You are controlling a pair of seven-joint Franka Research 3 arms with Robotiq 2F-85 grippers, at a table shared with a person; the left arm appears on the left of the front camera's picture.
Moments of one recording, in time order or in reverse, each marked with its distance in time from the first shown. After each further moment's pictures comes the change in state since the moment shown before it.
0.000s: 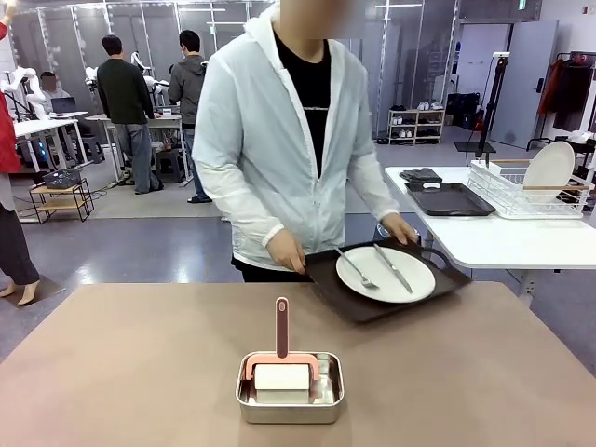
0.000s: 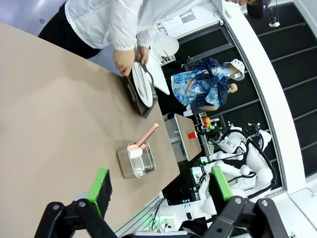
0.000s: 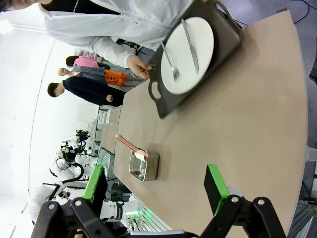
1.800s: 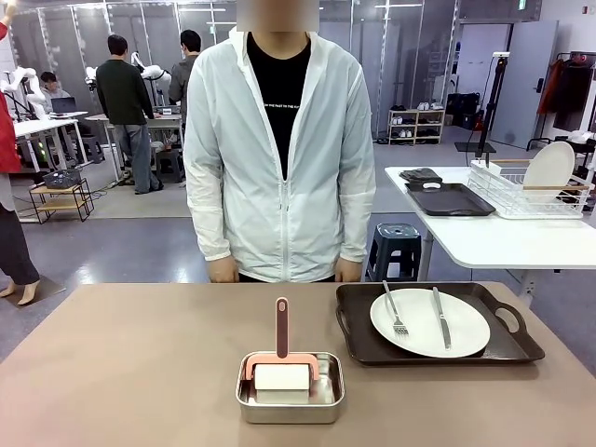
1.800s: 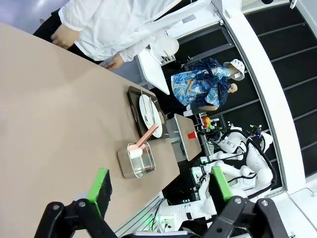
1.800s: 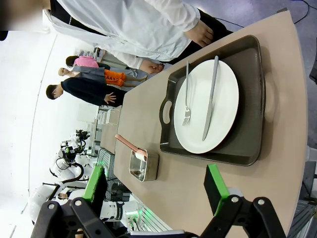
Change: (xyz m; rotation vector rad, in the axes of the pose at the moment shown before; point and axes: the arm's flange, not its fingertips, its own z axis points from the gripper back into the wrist) left arm 0.000 0.000 0.000 0.000 0.000 0.000; right arm 0.000 0.000 0.000 0.000 0.000 0.000
